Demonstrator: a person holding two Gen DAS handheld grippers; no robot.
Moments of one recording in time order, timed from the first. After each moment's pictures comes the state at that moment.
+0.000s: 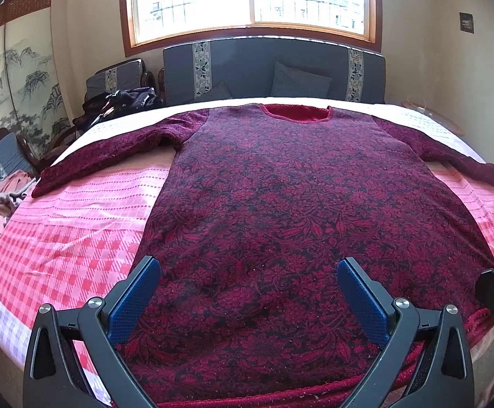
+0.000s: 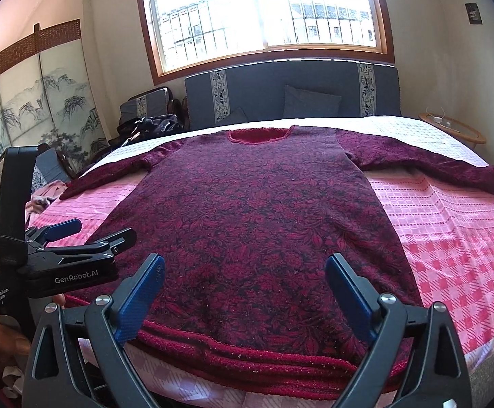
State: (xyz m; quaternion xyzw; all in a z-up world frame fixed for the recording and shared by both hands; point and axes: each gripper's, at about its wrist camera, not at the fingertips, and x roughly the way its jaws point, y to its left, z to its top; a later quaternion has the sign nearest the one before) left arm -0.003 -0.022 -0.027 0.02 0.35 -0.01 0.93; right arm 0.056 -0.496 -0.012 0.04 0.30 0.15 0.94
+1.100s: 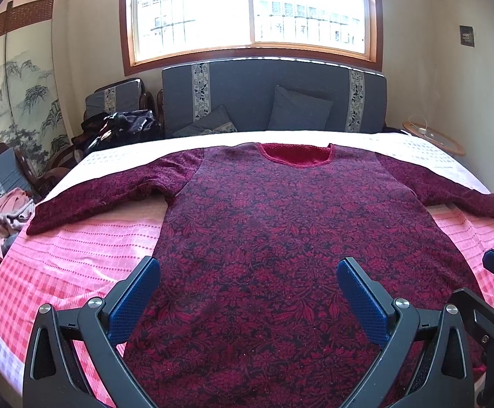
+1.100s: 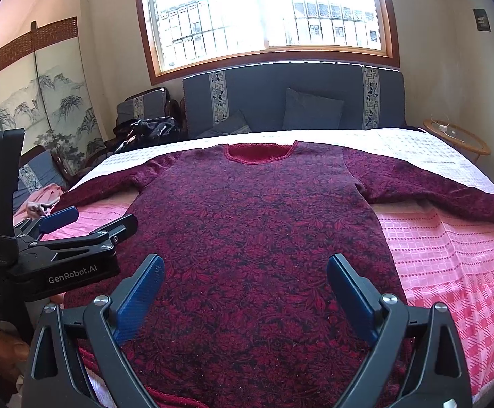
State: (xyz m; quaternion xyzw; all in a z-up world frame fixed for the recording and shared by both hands) left arm 0.049 -0.035 0.008 0.02 0.32 -0.01 0.95; right arm 0.119 -0.484 0.016 0.03 0.31 0.15 0.94
